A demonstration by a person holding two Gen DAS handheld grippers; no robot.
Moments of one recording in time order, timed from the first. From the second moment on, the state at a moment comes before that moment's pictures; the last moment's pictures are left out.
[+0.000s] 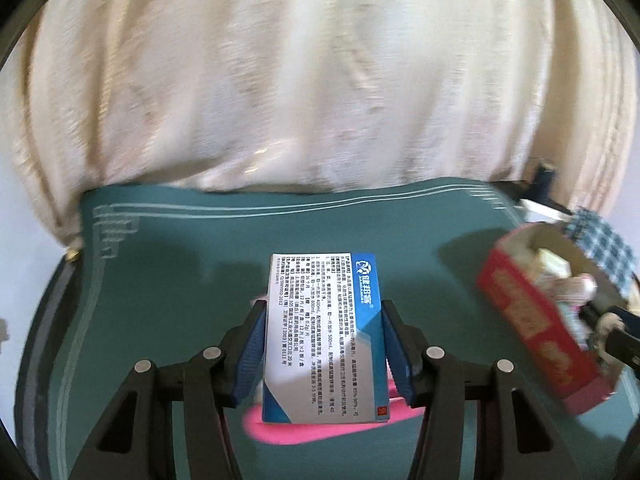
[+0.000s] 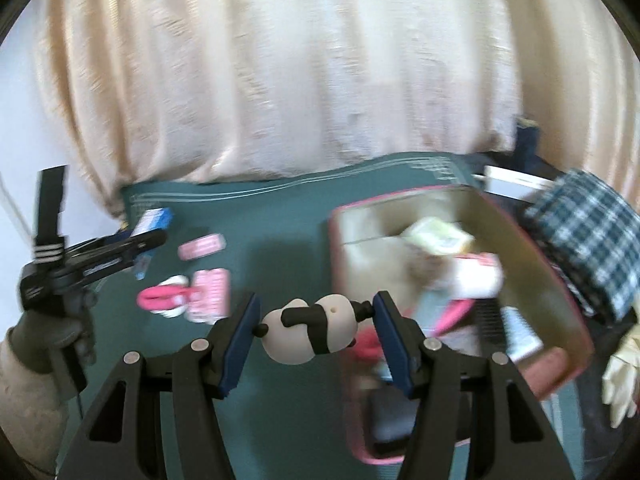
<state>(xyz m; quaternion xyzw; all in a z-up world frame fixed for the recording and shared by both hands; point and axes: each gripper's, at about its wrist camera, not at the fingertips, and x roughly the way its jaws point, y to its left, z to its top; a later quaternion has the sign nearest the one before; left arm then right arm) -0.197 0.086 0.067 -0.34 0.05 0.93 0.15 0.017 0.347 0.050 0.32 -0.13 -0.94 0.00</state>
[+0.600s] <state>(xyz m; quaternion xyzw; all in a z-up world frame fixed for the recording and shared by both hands) -0.170 0.274 0.072 -0.35 0.08 0.88 0.30 0.034 0.429 0.031 0.34 -0.14 -0.93 -0.08</state>
